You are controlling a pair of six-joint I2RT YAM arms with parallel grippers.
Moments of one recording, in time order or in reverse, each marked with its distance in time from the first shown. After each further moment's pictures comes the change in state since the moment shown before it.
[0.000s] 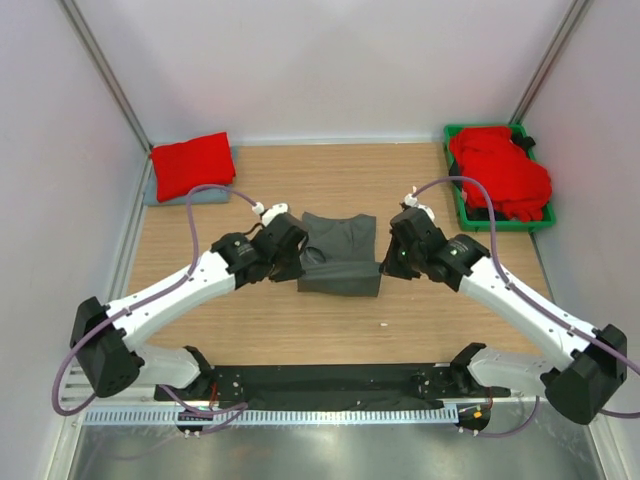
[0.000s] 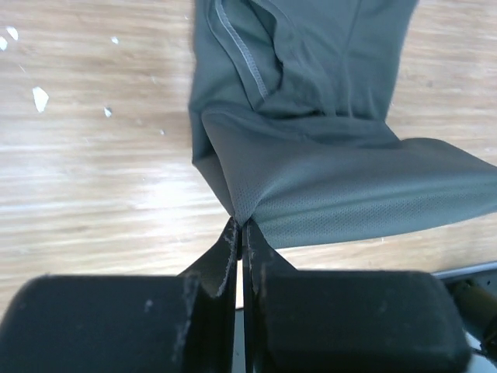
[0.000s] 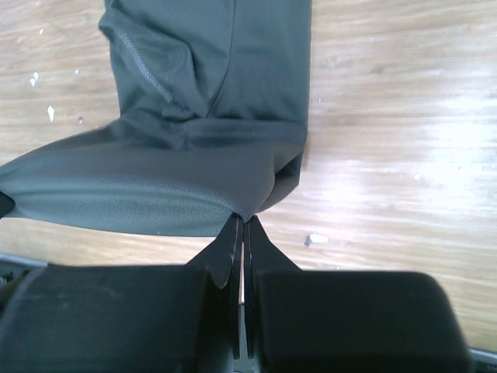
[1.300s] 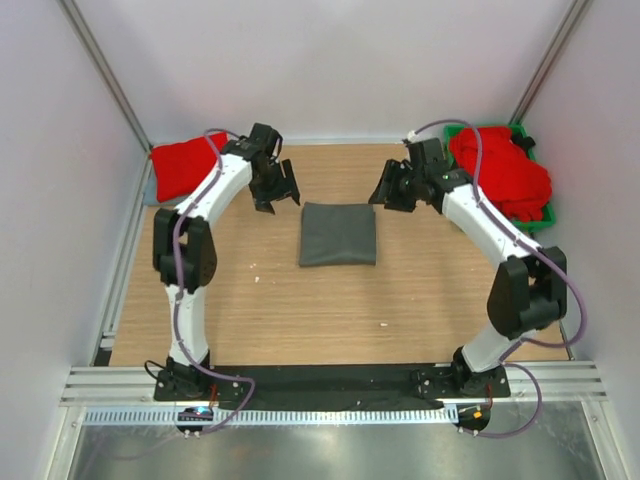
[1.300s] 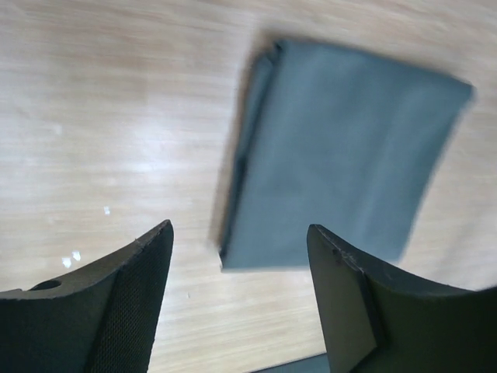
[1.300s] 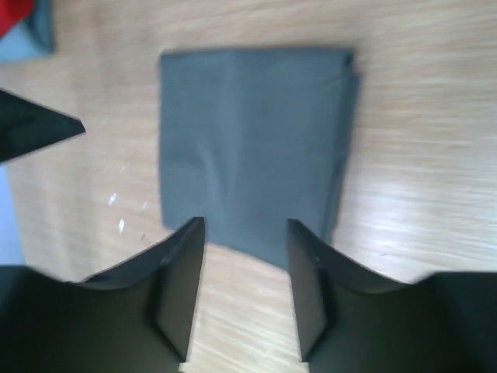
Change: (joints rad) left arm 0.544 0.836 0.835 -0.197 0.414 0.316; right arm -0.385 0.557 0.438 0.213 -0.332 -0.273
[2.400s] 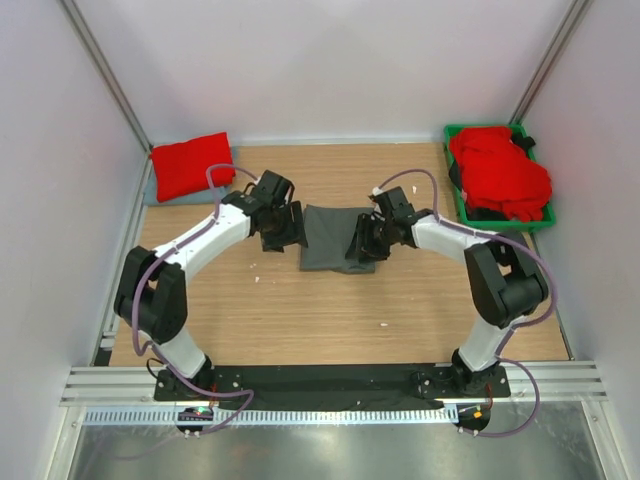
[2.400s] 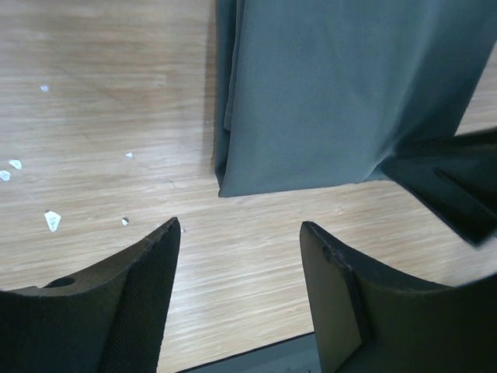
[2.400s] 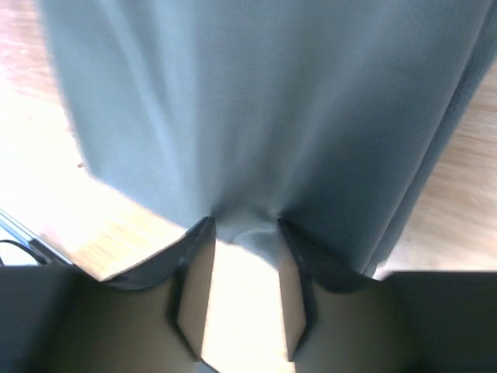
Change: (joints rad) left arm -0.183 -0.464 -0.669 0.295 -0.048 -0.057; right arm 0.147 0.091 -0.404 0.317 -0.168 0.093
